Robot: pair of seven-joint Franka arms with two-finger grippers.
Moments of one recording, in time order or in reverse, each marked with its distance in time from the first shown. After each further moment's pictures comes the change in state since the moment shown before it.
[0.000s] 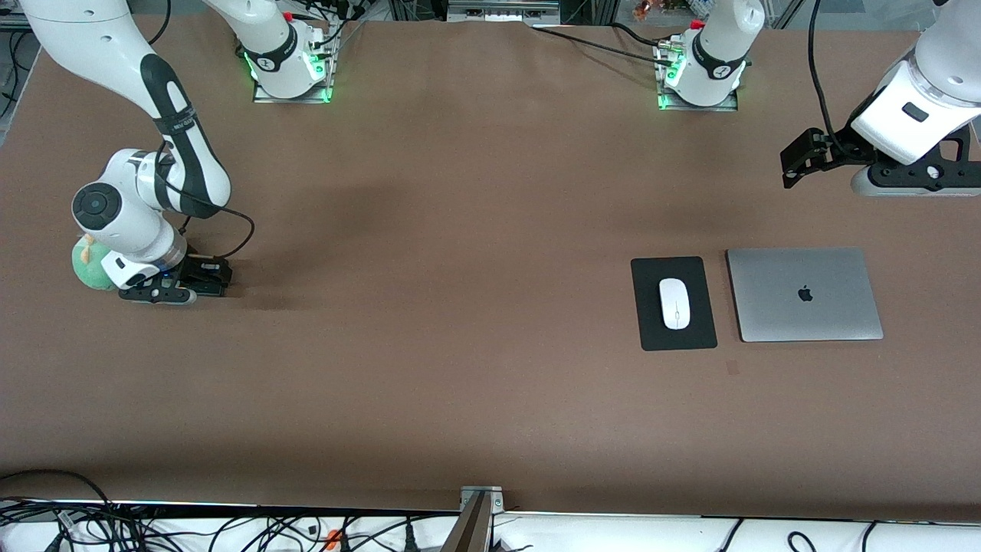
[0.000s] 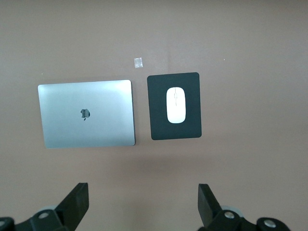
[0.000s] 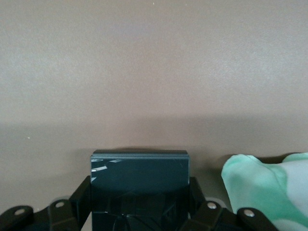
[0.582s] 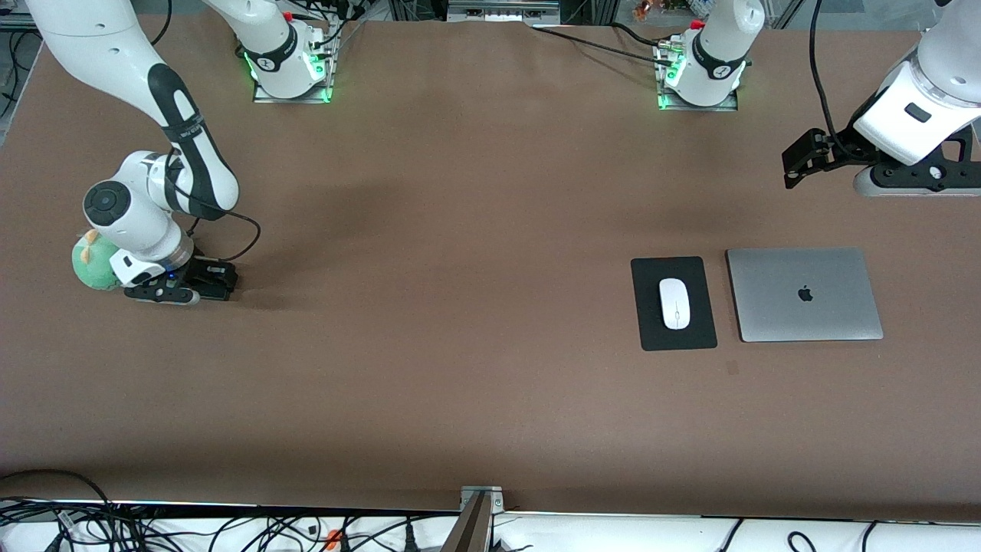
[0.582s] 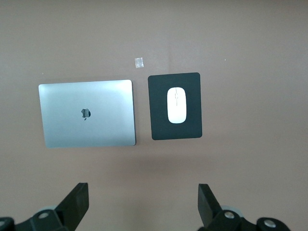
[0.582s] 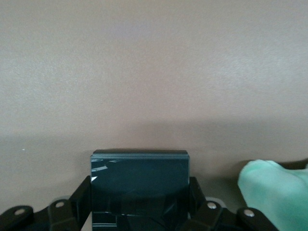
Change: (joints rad) left arm 0.000 0.000 0.003 0.000 0.000 0.000 0.000; right arm 0.000 0.044 0.013 -0.024 0.052 0.101 0.000
